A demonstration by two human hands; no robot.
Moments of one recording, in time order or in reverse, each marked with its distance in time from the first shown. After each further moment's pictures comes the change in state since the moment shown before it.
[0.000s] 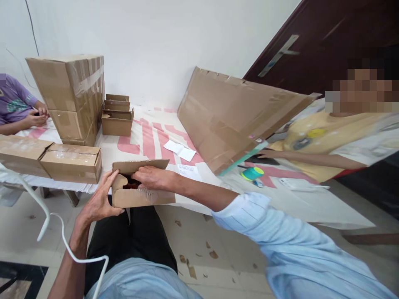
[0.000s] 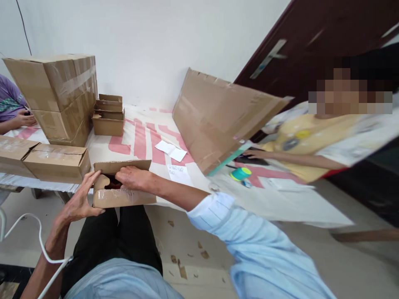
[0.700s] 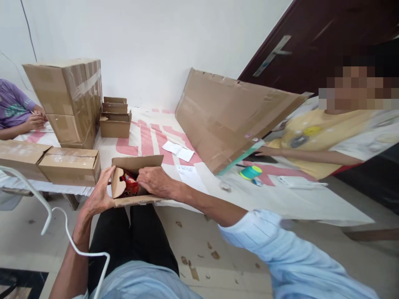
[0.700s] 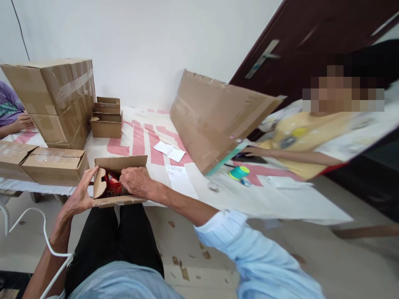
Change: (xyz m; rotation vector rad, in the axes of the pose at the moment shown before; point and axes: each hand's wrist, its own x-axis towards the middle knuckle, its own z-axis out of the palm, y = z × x) left_hand 0.023 -0.017 0.000 -0.096 0.064 -0.016; right_hand -0.014 0.019 0.043 0.018 0.385 0.027
